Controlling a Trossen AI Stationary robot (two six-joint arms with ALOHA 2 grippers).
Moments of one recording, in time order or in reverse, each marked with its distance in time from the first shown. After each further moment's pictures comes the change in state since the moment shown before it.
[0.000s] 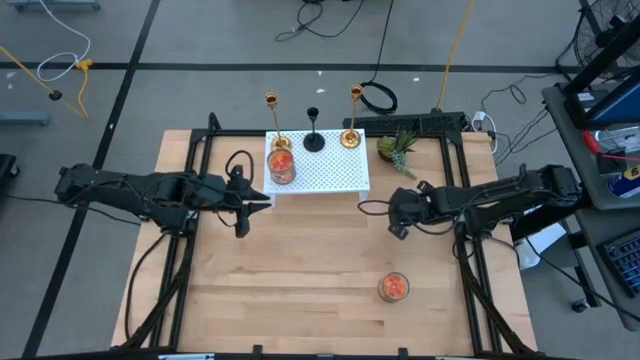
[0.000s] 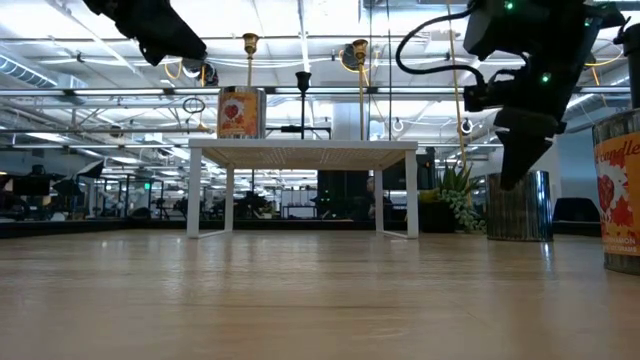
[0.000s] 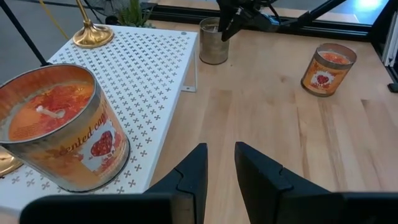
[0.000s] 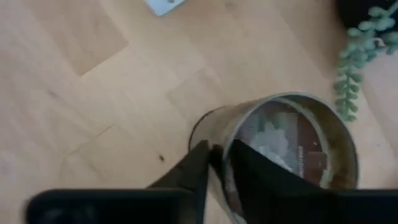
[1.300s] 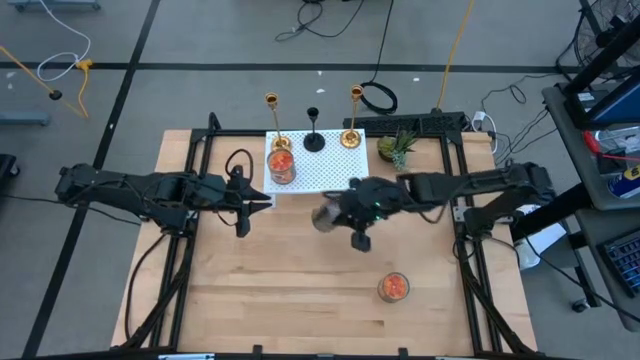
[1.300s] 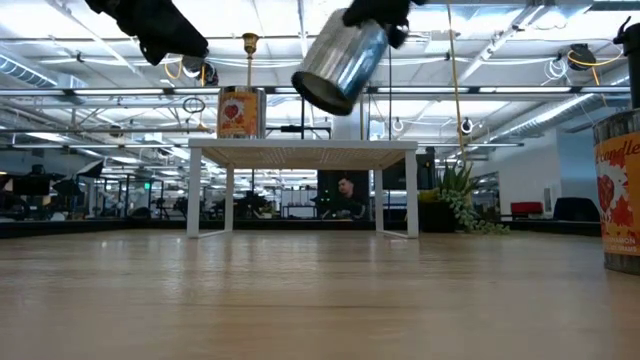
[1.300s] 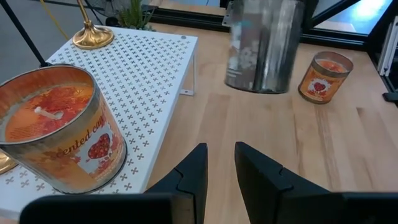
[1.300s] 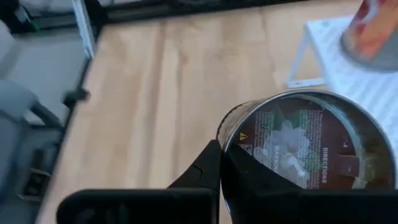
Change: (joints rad) left arm 0.000 0.001 0.001 0.016 0.001 -0.026; right arm 0.018 0.237 0.574 0.386 -0.445 -0.450
